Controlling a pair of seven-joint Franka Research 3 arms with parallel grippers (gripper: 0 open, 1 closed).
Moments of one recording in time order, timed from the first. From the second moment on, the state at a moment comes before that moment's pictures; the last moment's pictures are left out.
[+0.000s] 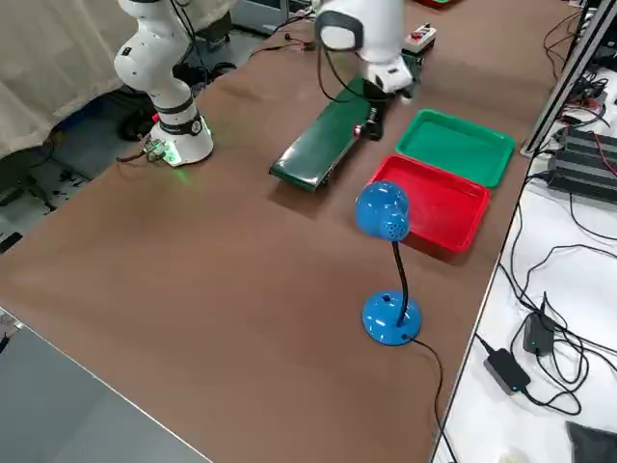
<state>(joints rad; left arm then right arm) -0.09 0.04 0.02 -1.56 -0.03 1.59 -0.04 0.21 0.28 -0.02 -1.92 0.06 2.29 0.04</state>
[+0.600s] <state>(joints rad) -0.09 0.04 0.02 -1.56 -0.03 1.59 -0.04 0.14 0.68 -0.02 -1.63 0.14 2.39 0.03</state>
